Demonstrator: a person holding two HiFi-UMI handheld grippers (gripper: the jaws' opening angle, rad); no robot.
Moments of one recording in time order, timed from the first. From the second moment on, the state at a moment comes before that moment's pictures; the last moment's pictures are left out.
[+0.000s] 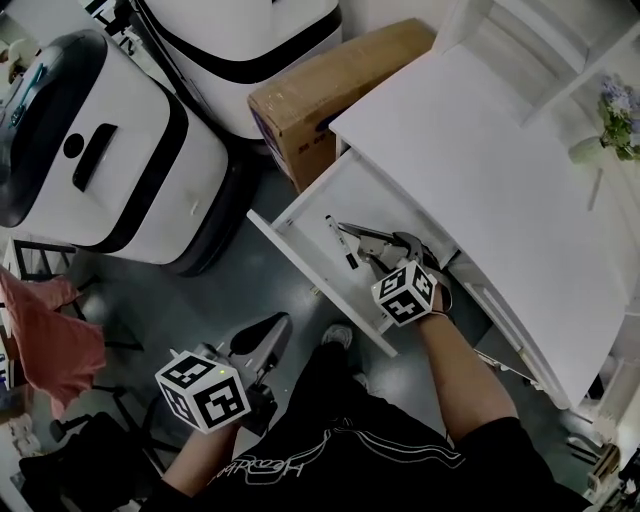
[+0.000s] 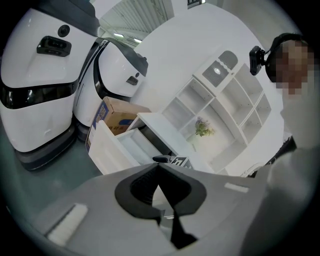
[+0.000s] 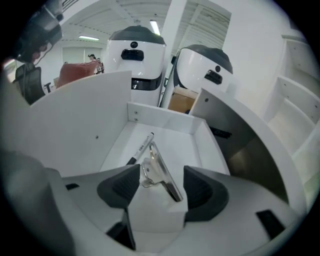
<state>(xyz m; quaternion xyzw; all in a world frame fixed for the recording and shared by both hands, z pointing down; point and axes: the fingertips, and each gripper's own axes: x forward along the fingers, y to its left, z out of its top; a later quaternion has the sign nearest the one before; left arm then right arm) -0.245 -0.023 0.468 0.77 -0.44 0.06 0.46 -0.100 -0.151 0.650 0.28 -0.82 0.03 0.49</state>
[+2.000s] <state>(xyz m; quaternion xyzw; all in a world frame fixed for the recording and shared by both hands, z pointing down) -0.002 0.178 0.228 0.95 -0.24 0.03 0.18 0.043 0.198 0.218 0.26 -0.95 0.15 -0.03</state>
